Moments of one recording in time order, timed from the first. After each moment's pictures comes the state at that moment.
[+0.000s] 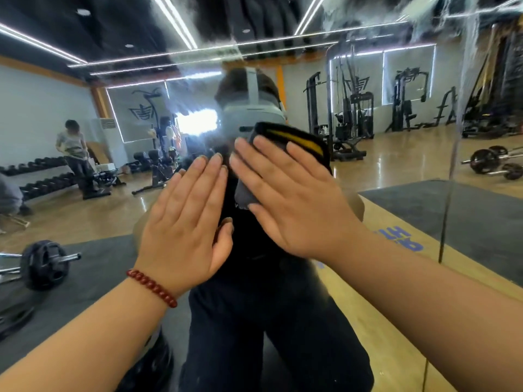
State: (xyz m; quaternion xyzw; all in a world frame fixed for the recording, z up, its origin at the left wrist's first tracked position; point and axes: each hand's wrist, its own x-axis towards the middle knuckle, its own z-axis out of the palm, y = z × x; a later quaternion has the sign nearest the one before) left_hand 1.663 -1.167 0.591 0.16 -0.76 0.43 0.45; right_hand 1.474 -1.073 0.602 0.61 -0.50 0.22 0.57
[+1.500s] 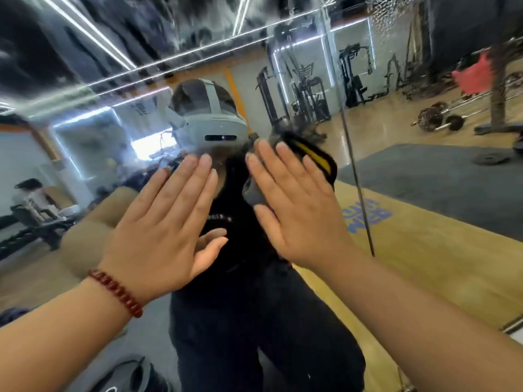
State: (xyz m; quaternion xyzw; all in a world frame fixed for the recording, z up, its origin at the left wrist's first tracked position) left_hand 1.588 -1.138 0.625 0.05 -0.76 0.56 0.31; right_hand 1.397 -1.031 0.553 0.50 -0.60 0.37 0.49
